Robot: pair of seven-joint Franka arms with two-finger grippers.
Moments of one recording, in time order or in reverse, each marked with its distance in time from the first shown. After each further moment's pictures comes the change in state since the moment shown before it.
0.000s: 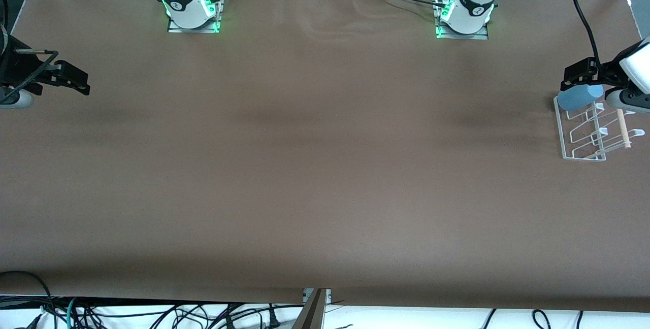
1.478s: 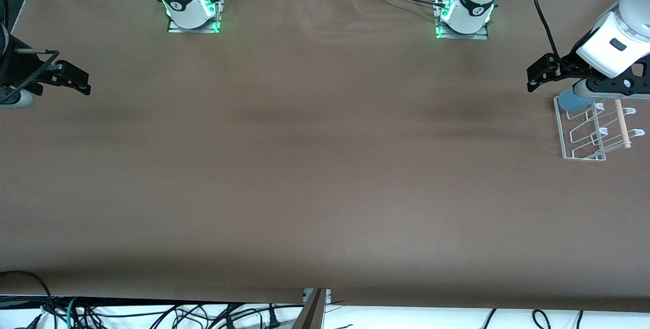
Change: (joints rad) left arm -0.121 -0.064 -0.015 -0.053 0.005 0.051 -0.317; right arm 0.001 0.000 0.001 0.000 0.000 0.000 -0.002
